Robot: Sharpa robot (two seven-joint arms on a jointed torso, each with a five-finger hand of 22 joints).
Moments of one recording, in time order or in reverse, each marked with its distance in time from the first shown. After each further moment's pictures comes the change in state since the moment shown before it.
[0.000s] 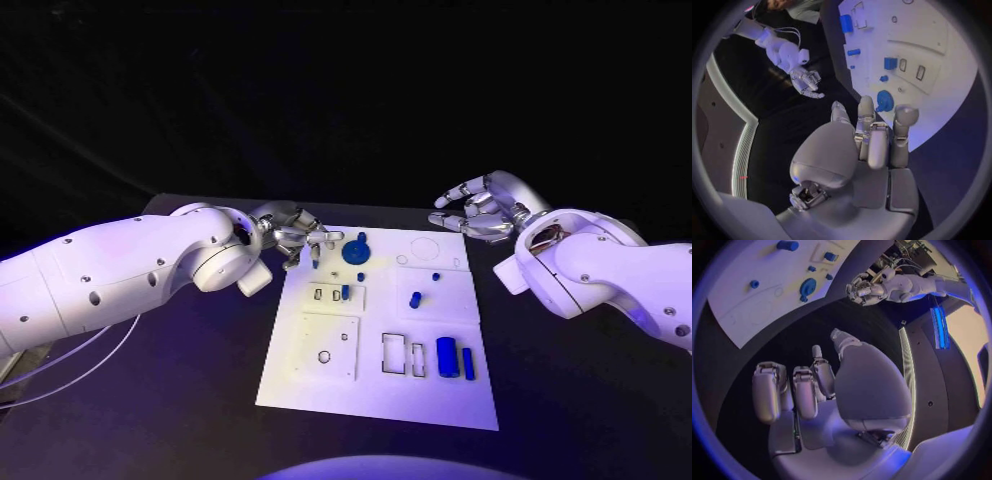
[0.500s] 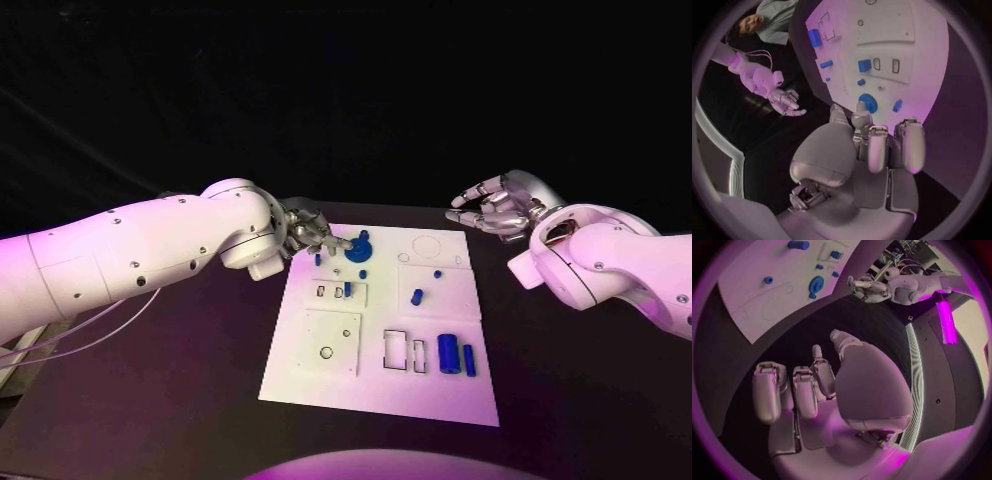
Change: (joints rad) left arm 0.076 0.140 -0.039 -0.075 -0.255 0.144 -0.298; left_hand -0.053 0.034 0.000 0.000 -0.018 -0.015 -0.014 0.038 0.100 0.069 -0.019 0.260 0.283 0.003 -0.014 0.046 0.004 -0.062 0.210 -0.021 0.280 0.388; right arm 0.004 -0.018 -0.004 -0.045 0.056 0.032 -0.038; right_hand -0.005 -0.005 0.022 -0.003 0.054 0.000 0.000 0.004 0.005 0.004 -0.004 0.000 0.000 0.000 0.000 0.000 0.000 0.000 0.000 0.000 0.000 0.000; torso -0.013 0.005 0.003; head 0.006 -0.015
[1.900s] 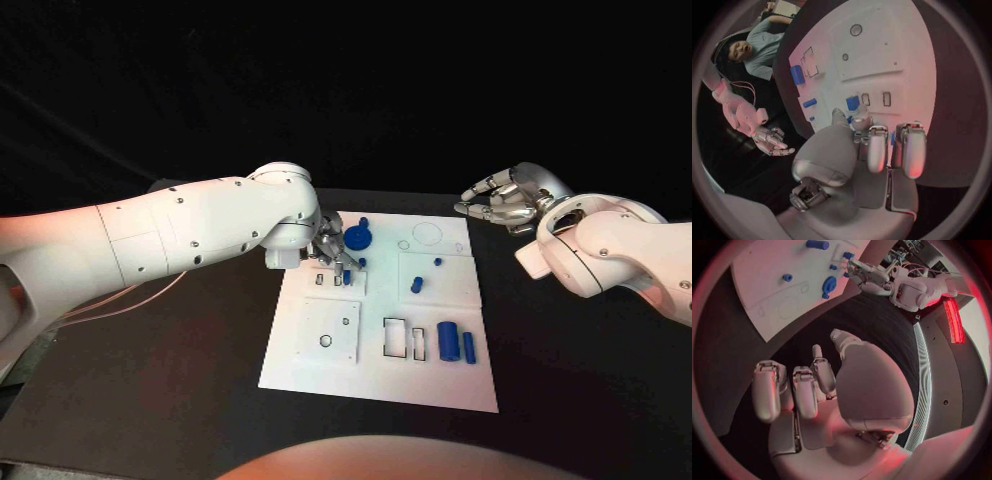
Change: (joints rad) left arm 0.032 0.161 -0.045 -0.104 -0.034 0.299 -0.180; left_hand -0.012 0.048 0.000 0.000 0.000 -0.035 0.007 -0.026 0.046 0.041 0.007 0.100 0.126 0.000 0.000 0.038 0.000 -0.031 0.014 0.003 0.082 0.000; right arm -0.001 -0.001 -0.005 -0.031 0.003 0.016 -0.028; right_hand -0.006 -0.015 0.011 -0.003 0.023 0.005 -0.005 0.008 0.010 -0.015 -0.007 -0.019 0.000 0.000 0.000 -0.004 0.000 0.000 0.000 0.000 -0.029 0.000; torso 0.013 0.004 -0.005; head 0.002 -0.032
